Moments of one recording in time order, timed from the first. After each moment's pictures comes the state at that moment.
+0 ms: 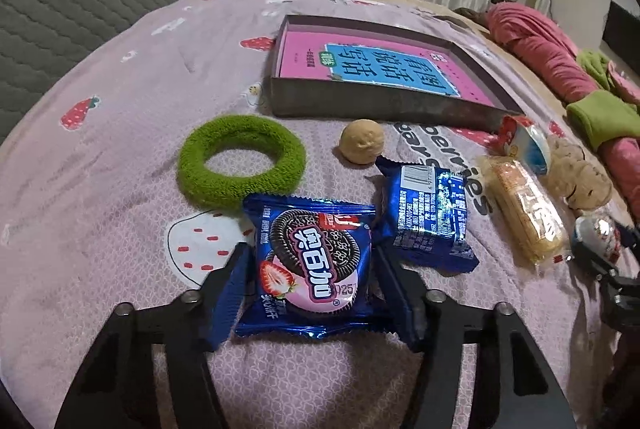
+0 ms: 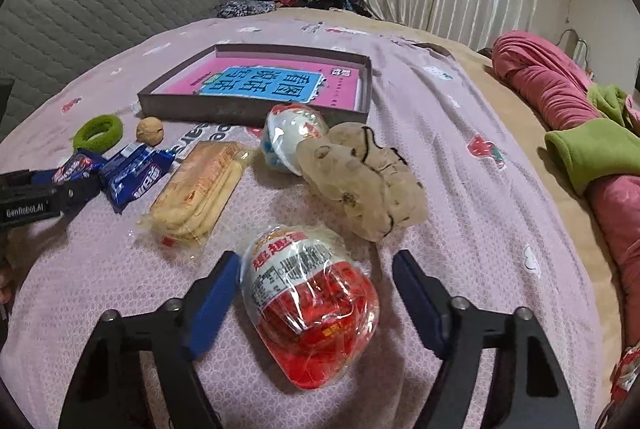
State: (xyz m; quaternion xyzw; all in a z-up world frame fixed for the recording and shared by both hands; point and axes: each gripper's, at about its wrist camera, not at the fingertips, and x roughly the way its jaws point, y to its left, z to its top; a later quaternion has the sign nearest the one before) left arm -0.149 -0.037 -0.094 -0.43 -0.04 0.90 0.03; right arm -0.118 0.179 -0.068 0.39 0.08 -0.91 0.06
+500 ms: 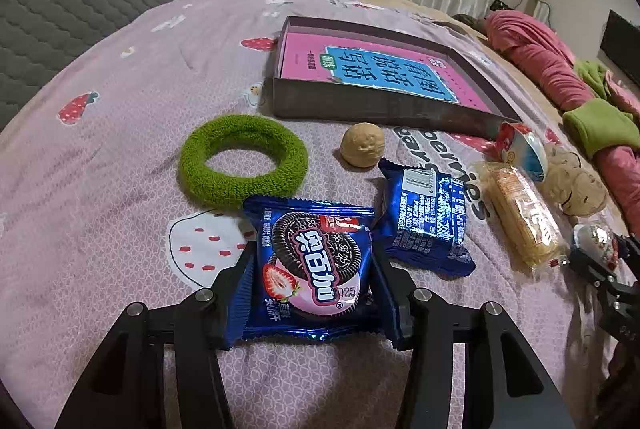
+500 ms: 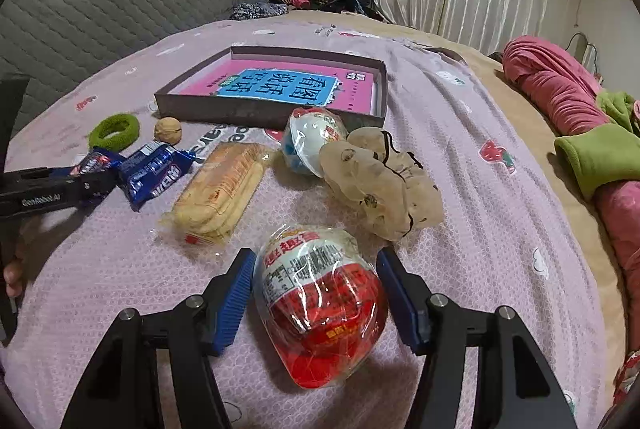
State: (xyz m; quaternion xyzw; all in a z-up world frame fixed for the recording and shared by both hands) left arm -0.148 -0.039 -0.094 -0.43 -0.05 0.90 0.03; right arm -0.111 0.174 -0.063 0.39 0.07 -0.92 0.08
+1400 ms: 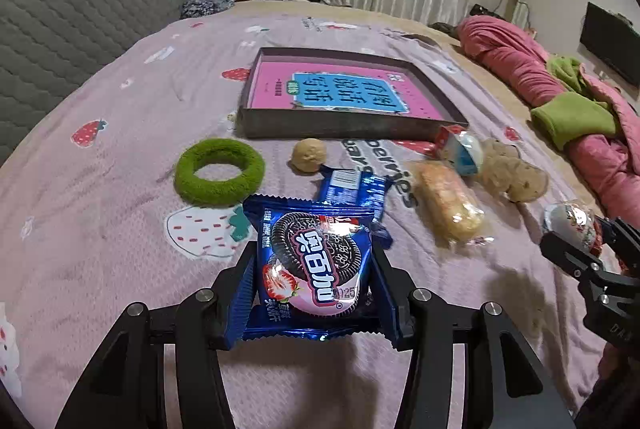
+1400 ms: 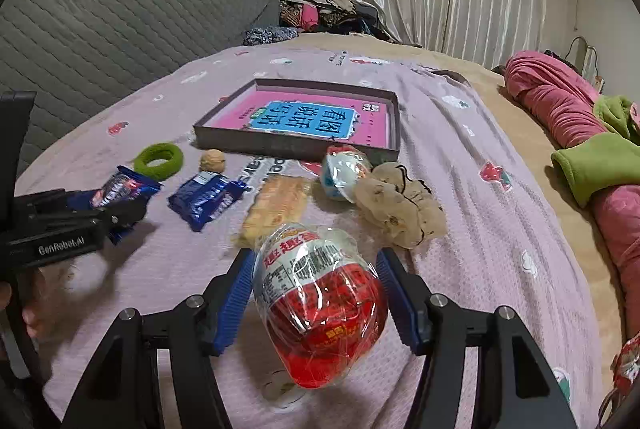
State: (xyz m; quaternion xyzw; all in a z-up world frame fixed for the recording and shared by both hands) left arm -0.094 -0.013 -0.050 -0.40 -0.04 0.92 0.06; right arm -0.072 0.155 -0.021 0.35 0.05 -0.93 0.10
